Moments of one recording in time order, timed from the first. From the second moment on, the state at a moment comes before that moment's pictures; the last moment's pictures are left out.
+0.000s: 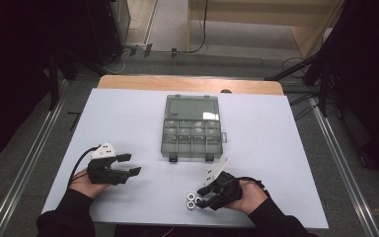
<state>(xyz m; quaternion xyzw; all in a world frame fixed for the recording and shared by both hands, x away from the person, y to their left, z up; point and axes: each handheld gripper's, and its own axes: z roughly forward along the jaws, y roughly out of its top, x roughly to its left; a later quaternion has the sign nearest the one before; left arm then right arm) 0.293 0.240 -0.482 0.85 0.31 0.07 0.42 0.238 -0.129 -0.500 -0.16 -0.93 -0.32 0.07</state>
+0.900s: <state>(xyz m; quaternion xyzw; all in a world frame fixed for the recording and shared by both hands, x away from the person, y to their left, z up) 0.293 0.239 -0.483 0.85 0.31 0.07 0.42 0.237 -0.123 -0.501 -0.14 -0.94 -0.31 0.05</state>
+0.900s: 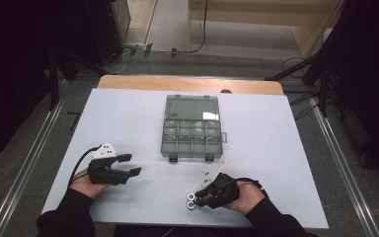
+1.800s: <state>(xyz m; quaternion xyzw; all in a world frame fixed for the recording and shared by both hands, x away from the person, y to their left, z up) 0.293 0.240 -0.483 0.85 0.31 0.07 0.42 0.244 -0.130 -0.493 -0.19 -0.93 -0.31 0.07</state>
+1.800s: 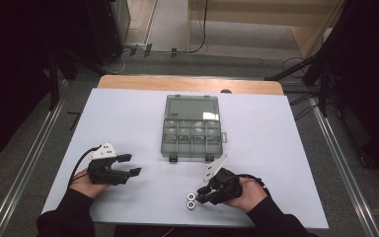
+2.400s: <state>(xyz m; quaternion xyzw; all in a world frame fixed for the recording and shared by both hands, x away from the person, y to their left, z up) 0.293 0.240 -0.483 0.85 0.31 0.07 0.42 0.258 -0.139 -0.484 -0.27 -0.90 -0.33 0.07</state>
